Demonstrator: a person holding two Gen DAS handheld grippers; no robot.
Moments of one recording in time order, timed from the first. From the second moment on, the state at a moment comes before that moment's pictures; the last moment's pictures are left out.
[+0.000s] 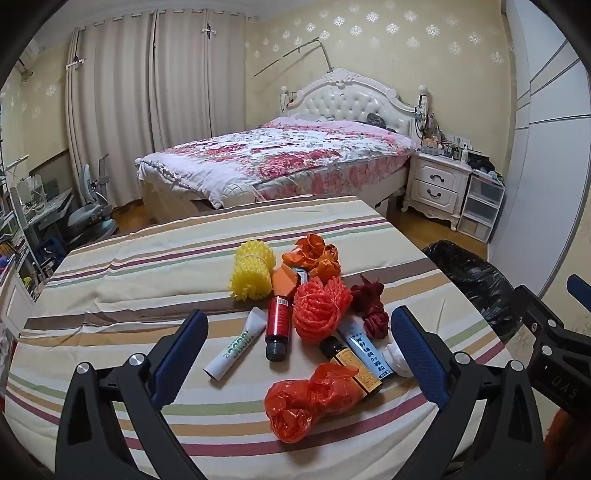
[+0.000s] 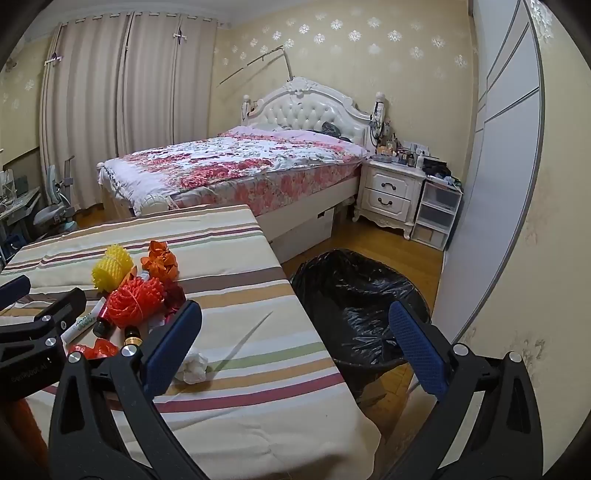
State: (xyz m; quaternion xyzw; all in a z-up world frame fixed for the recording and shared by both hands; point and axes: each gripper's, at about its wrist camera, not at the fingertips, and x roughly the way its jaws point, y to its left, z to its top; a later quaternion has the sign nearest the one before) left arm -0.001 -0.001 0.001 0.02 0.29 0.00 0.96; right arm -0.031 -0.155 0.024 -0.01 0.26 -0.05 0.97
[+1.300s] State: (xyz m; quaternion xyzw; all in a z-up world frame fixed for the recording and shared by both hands) left arm -0.002 0.000 0.000 0.02 0.29 0.01 0.96; right arm -0.031 -0.160 0.016 0.00 0.27 -0.05 0.96
